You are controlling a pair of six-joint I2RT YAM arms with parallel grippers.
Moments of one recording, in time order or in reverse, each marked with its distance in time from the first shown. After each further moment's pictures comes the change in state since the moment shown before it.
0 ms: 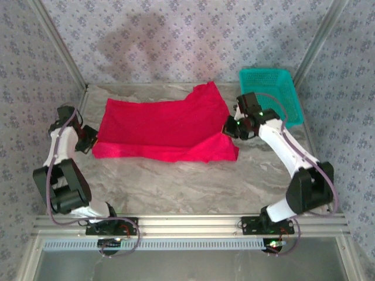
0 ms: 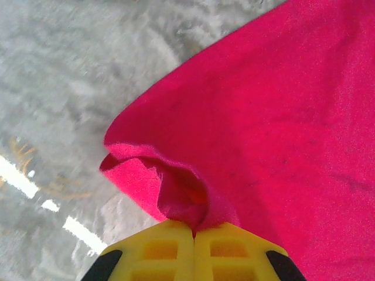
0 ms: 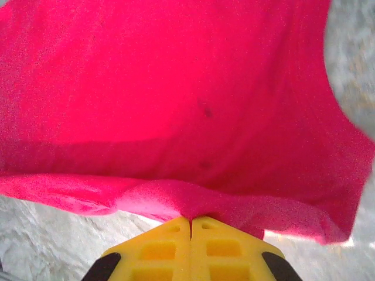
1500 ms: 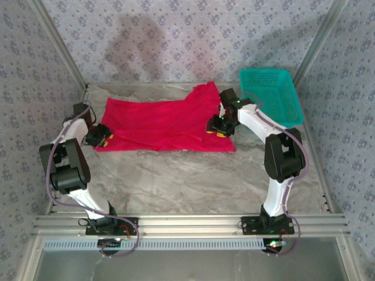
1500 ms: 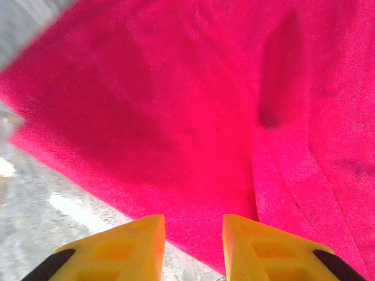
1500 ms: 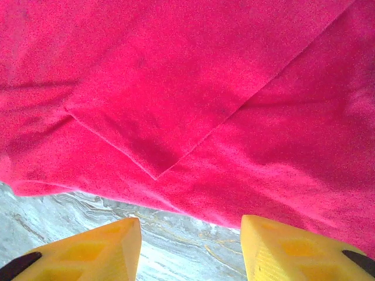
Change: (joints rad) left arm -0.091 0.208 0.025 0.094 0.130 -0.013; right arm 0.048 0.369 0.178 -0.017 -0.021 -0.052
